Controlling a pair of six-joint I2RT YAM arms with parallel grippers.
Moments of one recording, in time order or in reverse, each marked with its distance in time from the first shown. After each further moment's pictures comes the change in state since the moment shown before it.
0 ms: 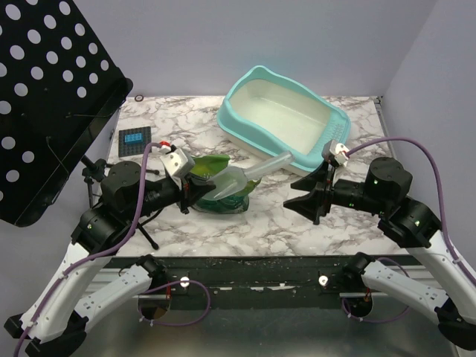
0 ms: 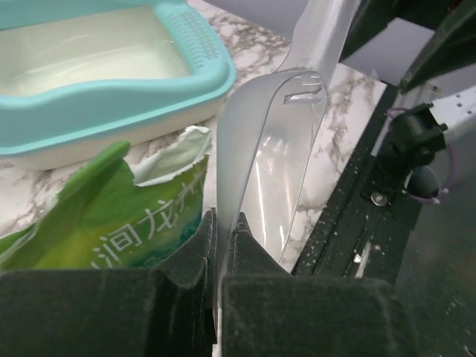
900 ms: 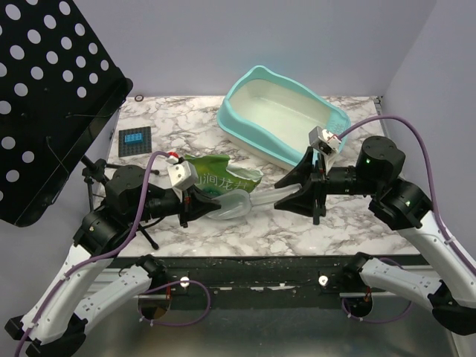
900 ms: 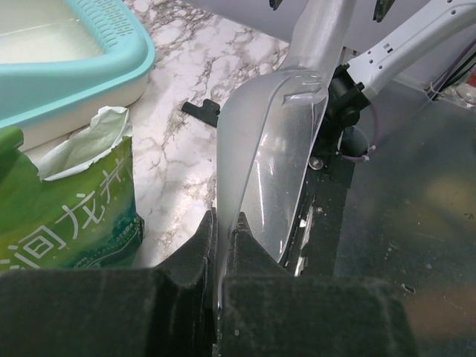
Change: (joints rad) left arm 0.000 -0.029 -0.063 -0.037 0.248 -0.020; right arm 0.000 0.146 0.168 0.031 -0.283 0.049
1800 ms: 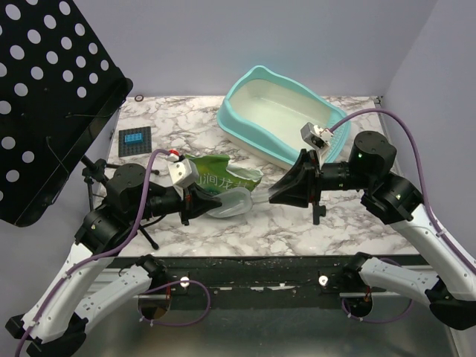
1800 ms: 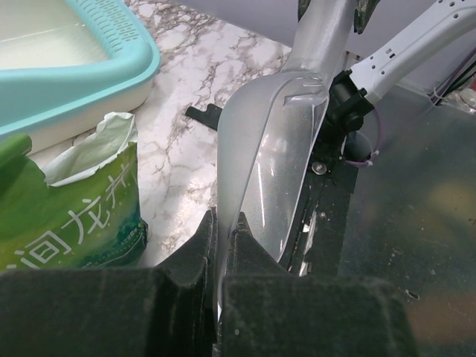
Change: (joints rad) left arm 0.002 0.013 0.000 0.023 -0.002 -0.006; right arm 0.000 0.057 0.002 0.075 -0.056 0.081
